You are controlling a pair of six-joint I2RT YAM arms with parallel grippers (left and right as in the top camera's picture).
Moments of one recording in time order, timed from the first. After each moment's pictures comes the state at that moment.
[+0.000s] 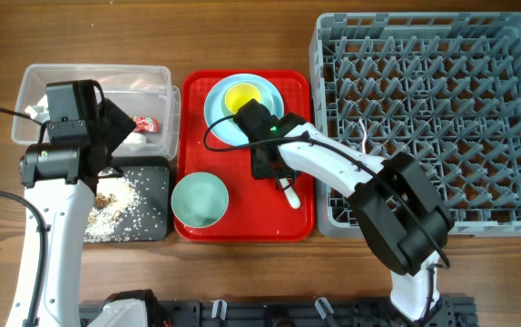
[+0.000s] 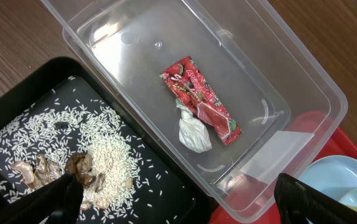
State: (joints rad) left arm 0.09 1.28 1.12 -0.85 -0.25 -0.70; right arm 0.71 2.04 1.37 -0.78 0.05 0.66
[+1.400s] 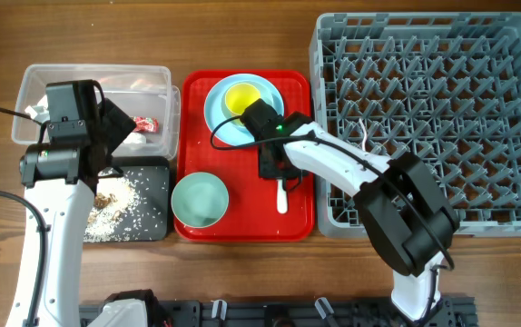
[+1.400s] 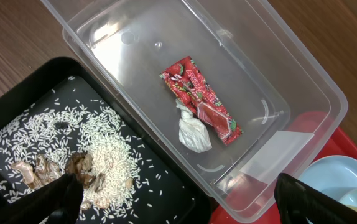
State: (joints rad) left arm 0.09 1.28 1.12 -0.85 -0.25 -0.70; right arm 0.69 2.02 1.35 -0.83 0.07 0.64
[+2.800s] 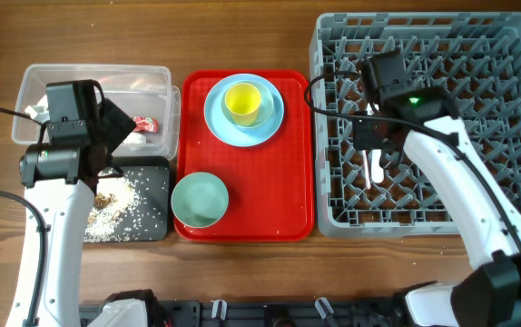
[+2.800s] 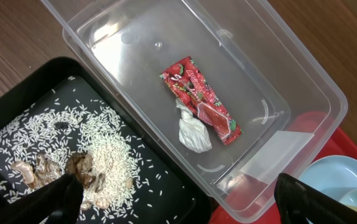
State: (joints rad) left arm 0.09 1.28 1.12 -0.85 -0.25 -0.70; right arm 0.28 1.57 1.32 -1.06 0.22 0.22
